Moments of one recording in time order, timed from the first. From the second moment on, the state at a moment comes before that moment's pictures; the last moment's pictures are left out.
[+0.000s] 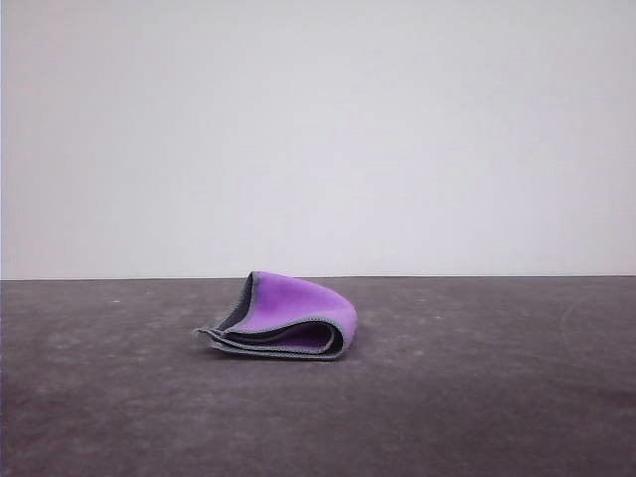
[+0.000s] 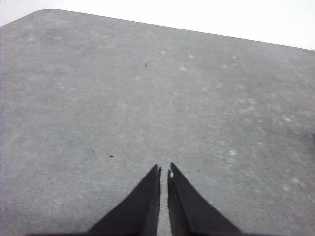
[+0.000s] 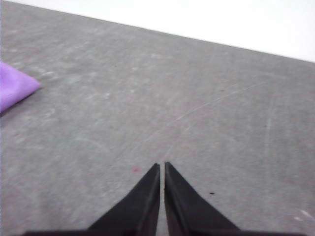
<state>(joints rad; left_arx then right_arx) -0.02 0.01 0.08 -0.31 -0.08 -0.15 -0.03 0.05 0.06 -0.20 -0.22 -0.13</state>
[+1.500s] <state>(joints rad) -0.02 0.01 0.08 -0.31 -0.08 -0.15 -0.03 0.01 0.02 -0.17 -0.05 -0.04</state>
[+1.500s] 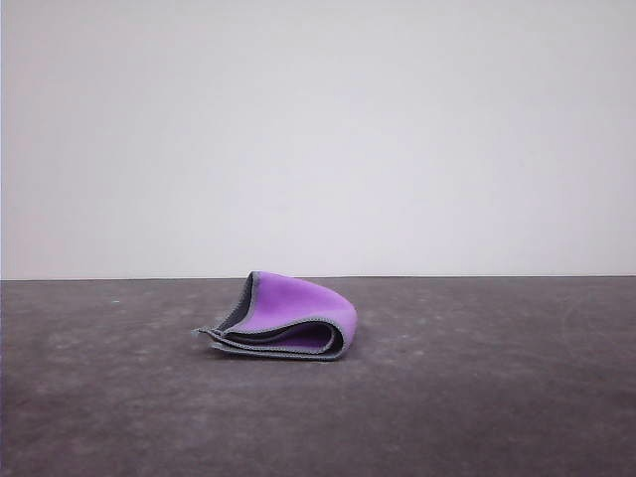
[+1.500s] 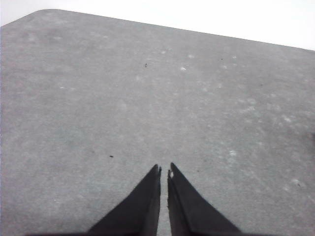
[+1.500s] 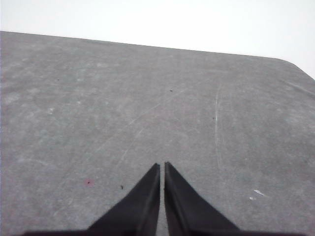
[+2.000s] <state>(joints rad) -0.02 0.01 0.08 -0.31 -0.08 -0.15 -0.03 0.01 0.02 -0.17 -0.05 -0.04</state>
